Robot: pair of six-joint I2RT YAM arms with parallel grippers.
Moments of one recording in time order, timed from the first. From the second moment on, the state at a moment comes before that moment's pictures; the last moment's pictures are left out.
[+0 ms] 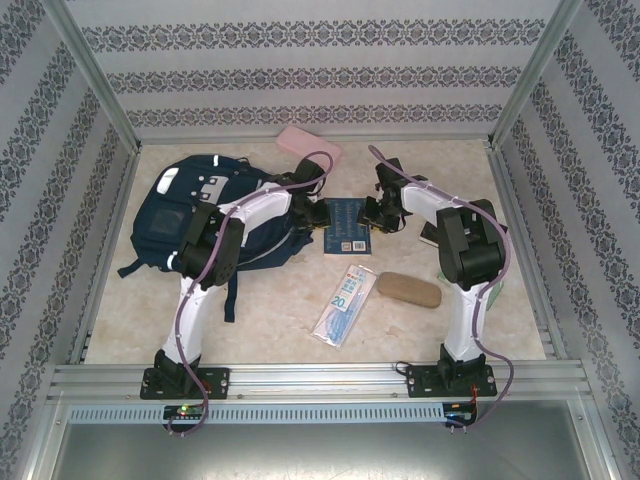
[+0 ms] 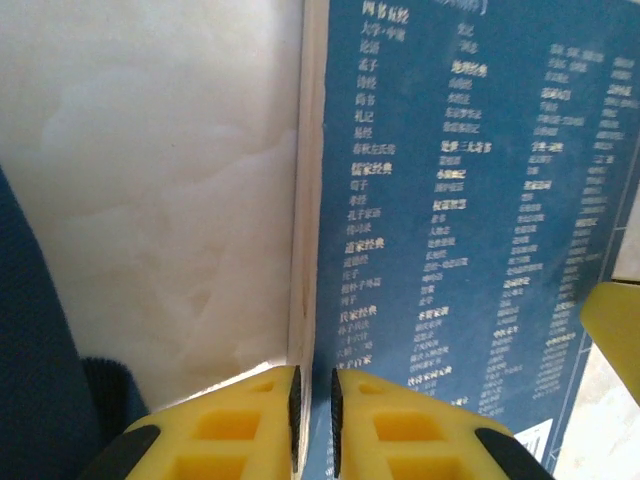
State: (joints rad) left arm -0.50 2.28 1.78 -0.66 0.29 -0.70; right arm 0.25 2.05 1.42 -0.61 -0.28 0.57
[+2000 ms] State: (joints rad) left arm -0.44 2.04 1.86 -0.87 0.22 -0.50; right arm 0.20 1.80 1.30 -0.46 -0.60 0.62
